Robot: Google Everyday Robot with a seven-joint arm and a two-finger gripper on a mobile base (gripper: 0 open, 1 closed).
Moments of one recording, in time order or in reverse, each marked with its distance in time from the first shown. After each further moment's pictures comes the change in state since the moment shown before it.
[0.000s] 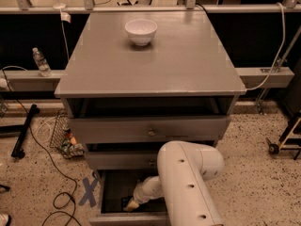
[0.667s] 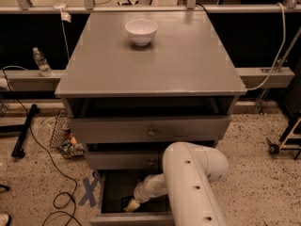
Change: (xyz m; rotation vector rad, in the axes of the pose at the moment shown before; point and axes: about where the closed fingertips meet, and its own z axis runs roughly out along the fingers) arm -0.002 0.000 -0.006 -0.040 -0.010 0.005
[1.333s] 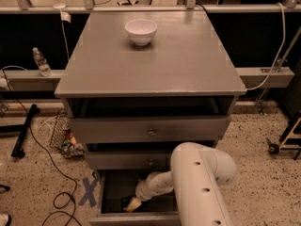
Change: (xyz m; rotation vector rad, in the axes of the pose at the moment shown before) arm -0.002 -0.005 -0.015 -0.014 -0.025 0.004
